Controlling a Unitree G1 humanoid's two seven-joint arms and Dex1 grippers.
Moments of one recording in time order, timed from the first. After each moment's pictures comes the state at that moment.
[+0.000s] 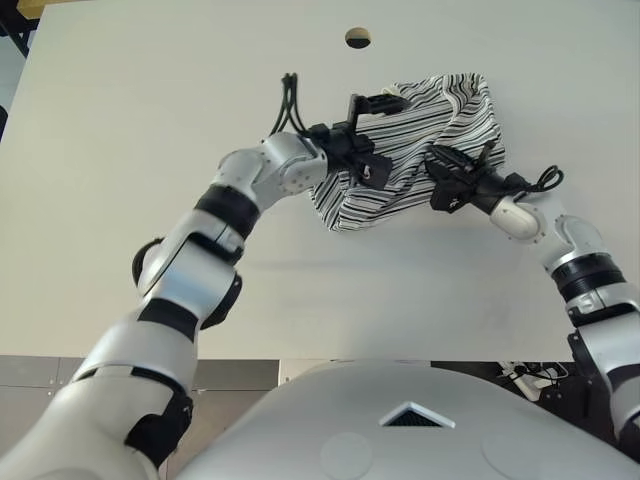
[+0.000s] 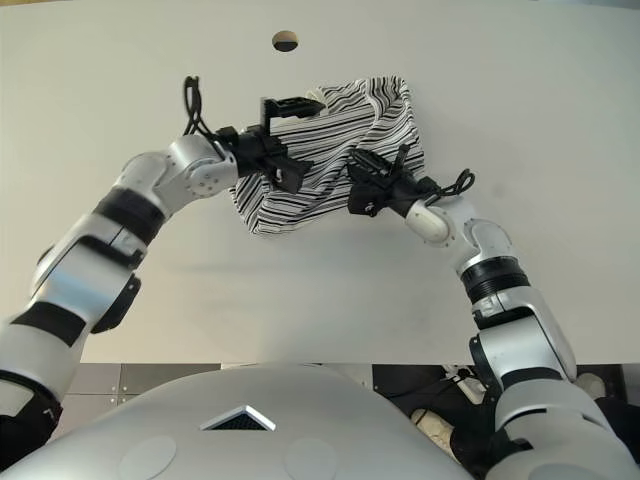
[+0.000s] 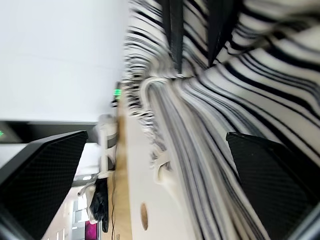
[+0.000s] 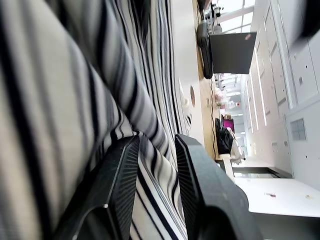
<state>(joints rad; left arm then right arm) -0.81 0.26 -0.66 0.97 0.86 -0.66 -0.13 -0.36 -0.57 0.46 0.60 -0.72 -0.63 0.08</state>
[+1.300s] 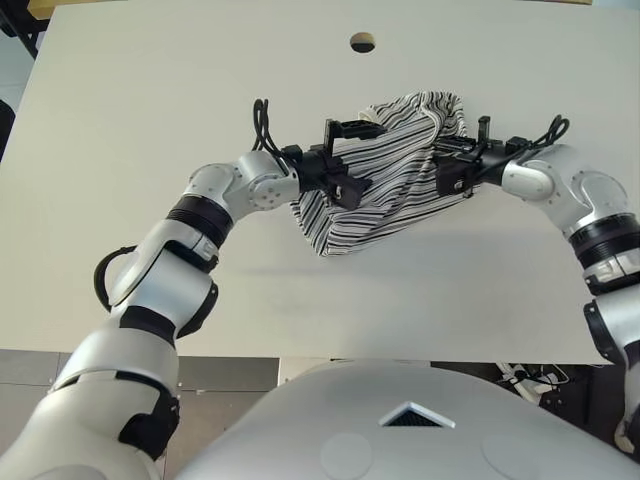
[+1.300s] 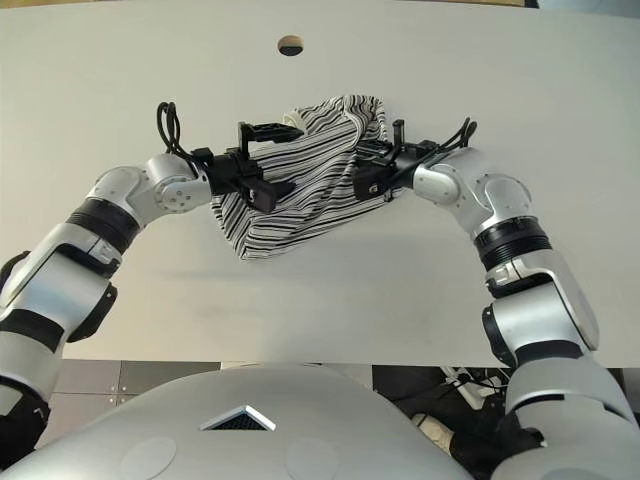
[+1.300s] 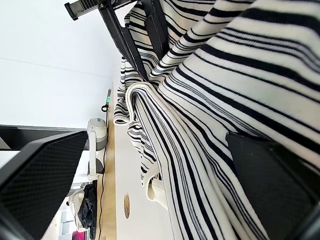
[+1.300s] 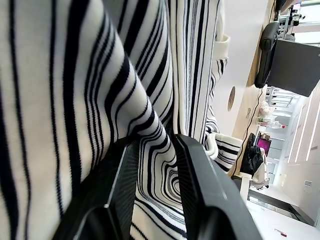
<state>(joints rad) -0.69 0.42 -0.71 0.88 0.73 -0.83 -0.10 -0.55 -0.63 0.55 0.67 -0.74 -0.58 0.39</state>
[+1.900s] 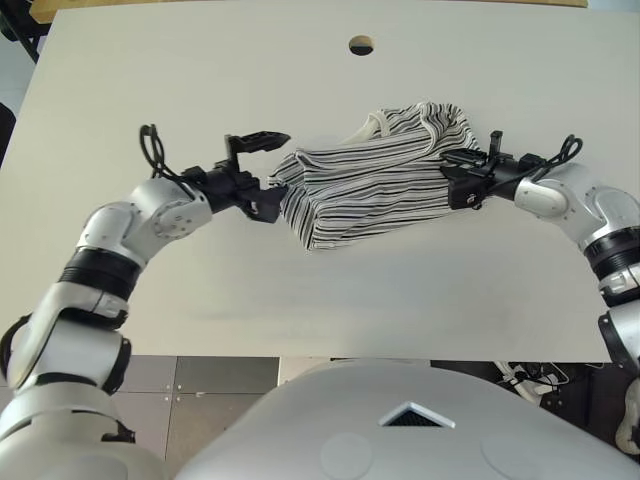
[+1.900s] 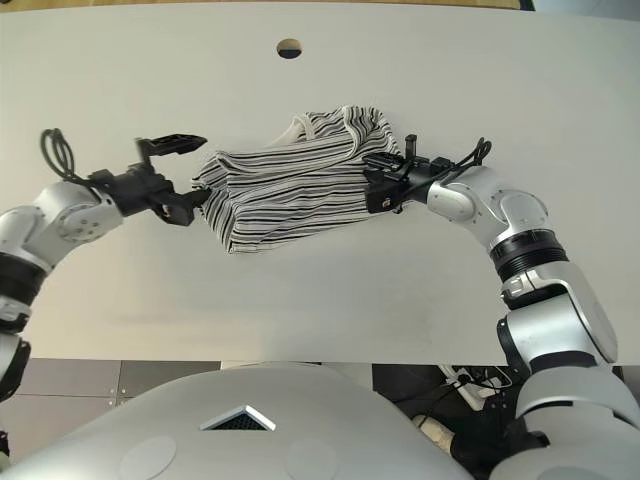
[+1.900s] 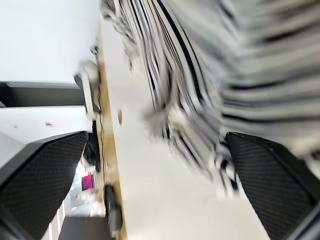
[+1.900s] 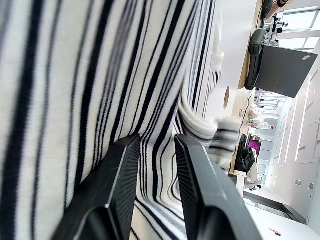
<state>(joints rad) -0.33 0.86 -0.47 0.43 0.66 -0.68 -0.22 -0.50 -0.70 0.58 0.68 -0.72 -0.65 0.29</state>
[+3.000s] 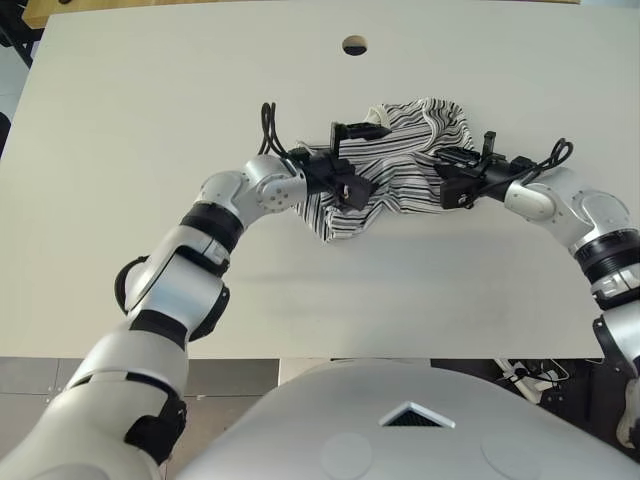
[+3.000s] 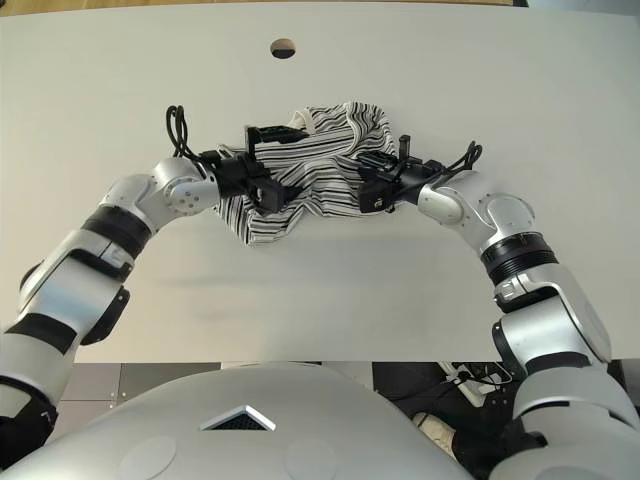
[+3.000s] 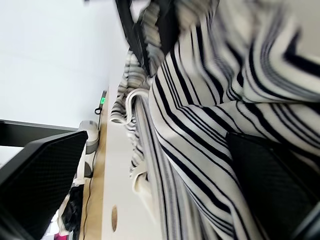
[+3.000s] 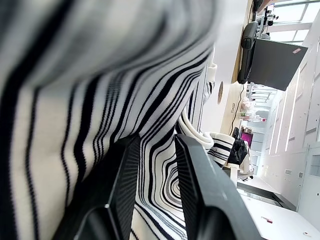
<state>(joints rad) -0.69 0.35 -0.63 0.96 0.69 -0.81 -0.15 -0.49 -0.67 0.62 0.64 -0.73 -0.57 0.22</state>
